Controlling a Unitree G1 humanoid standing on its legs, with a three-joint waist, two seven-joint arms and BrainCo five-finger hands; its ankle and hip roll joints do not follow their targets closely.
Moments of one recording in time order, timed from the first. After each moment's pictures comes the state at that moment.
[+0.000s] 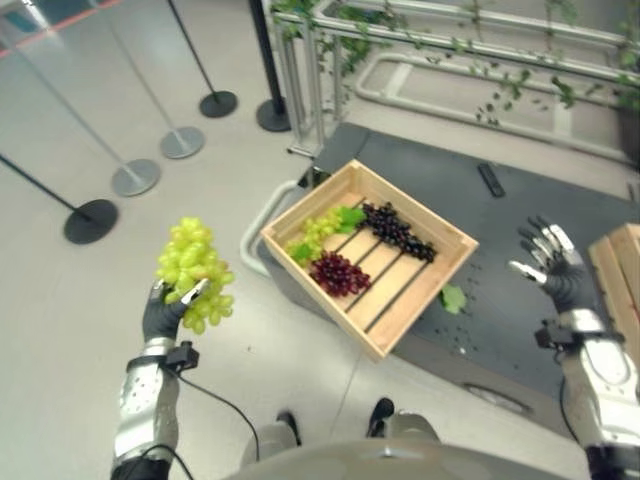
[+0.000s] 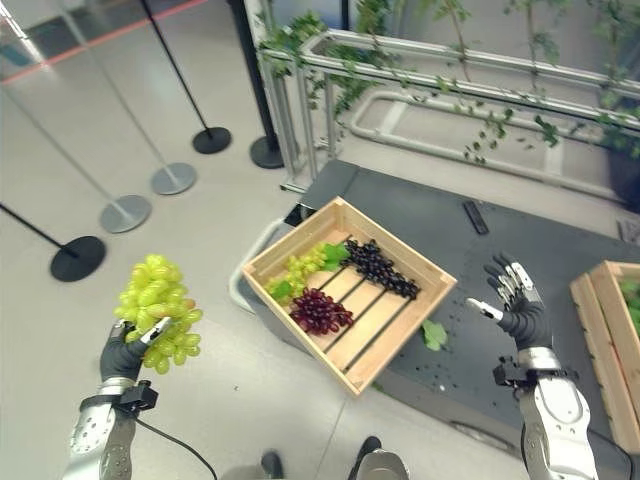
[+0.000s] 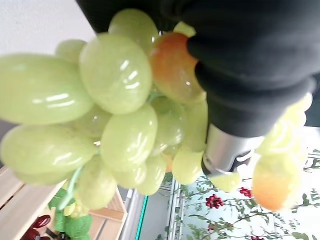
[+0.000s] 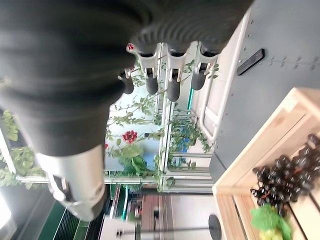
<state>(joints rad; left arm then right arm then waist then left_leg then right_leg) 0.16 0.28 0.15 0.26 -0.46 -0.31 -0.15 0.24 -0.47 -0.29 0.04 0.40 -0.28 0.18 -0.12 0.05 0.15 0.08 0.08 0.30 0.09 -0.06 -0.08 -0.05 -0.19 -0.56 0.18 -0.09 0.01</state>
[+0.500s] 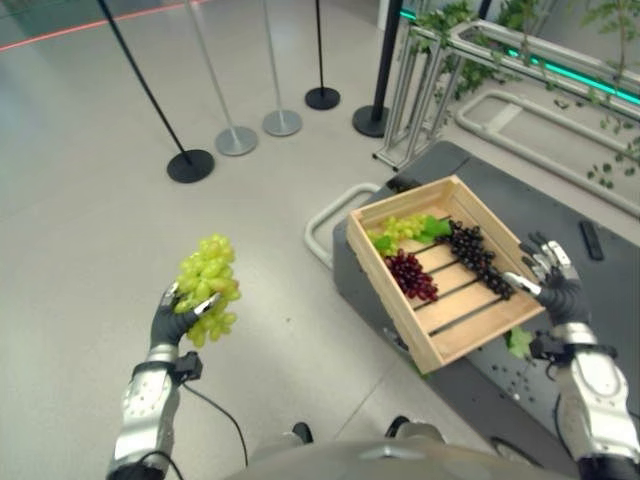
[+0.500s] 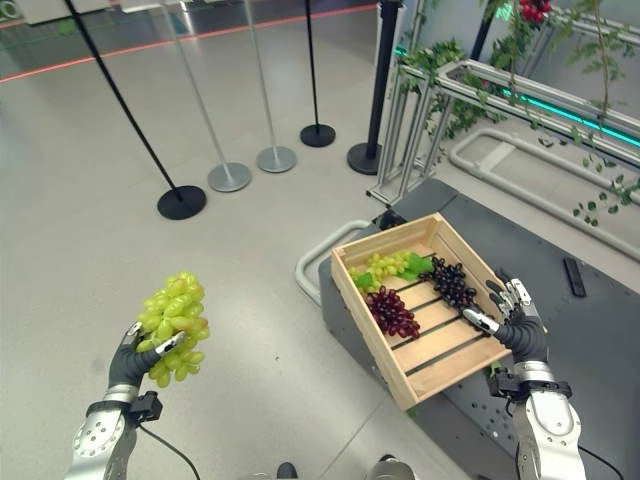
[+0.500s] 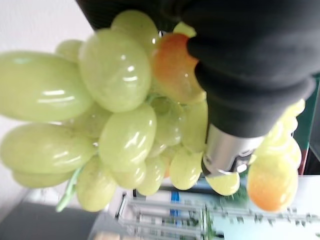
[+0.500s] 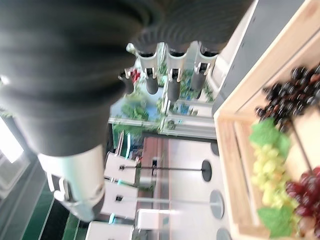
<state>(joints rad) 0.21 0.35 0.16 0.29 -0.30 -0.32 -0.03 0.22 -0.39 -0.24 0.10 0.34 -0.28 0.12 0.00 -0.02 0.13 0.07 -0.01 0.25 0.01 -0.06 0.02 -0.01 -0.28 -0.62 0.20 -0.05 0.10</state>
